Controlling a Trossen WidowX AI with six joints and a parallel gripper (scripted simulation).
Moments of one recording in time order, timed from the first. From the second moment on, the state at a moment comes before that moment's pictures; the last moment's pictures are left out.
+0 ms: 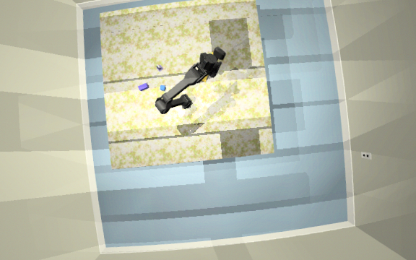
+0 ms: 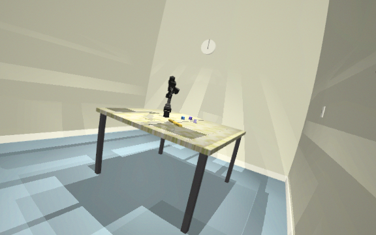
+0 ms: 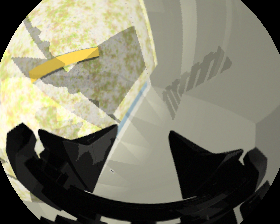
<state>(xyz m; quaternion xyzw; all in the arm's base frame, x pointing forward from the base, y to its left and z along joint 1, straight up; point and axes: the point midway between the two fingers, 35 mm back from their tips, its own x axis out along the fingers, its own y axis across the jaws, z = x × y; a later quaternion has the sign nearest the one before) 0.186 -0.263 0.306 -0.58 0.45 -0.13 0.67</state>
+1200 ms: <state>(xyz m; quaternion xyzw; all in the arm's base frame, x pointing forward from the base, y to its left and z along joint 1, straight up) 0.240 -0.226 0.161 -0.02 0.60 -0.11 0.79</state>
